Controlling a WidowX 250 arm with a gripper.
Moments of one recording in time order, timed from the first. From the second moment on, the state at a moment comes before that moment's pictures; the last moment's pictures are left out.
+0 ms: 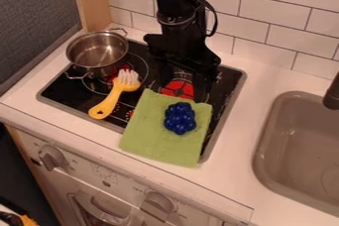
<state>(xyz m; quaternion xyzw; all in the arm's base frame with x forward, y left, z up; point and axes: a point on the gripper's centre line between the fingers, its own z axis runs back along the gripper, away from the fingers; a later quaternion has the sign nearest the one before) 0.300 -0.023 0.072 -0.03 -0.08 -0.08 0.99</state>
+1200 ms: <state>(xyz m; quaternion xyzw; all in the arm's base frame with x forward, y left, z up) 0.266 0.084 0.057 0.01 -0.04 -0.05 1.00</state>
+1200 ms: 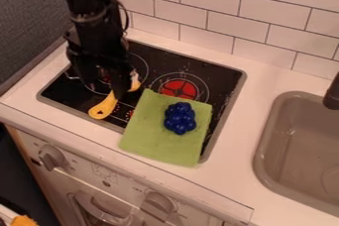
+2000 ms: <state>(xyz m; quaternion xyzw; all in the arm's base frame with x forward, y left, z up) 0.287 0.089 0.008 0.03 -0.01 -0.02 1.00</state>
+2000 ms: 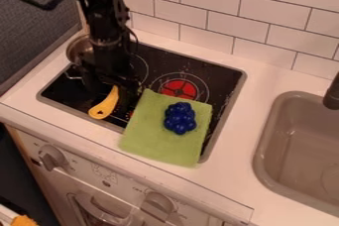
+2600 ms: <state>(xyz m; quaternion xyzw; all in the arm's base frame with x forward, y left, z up) 0.278 0.057 0.016 0.04 -0.01 -0.05 1.00</state>
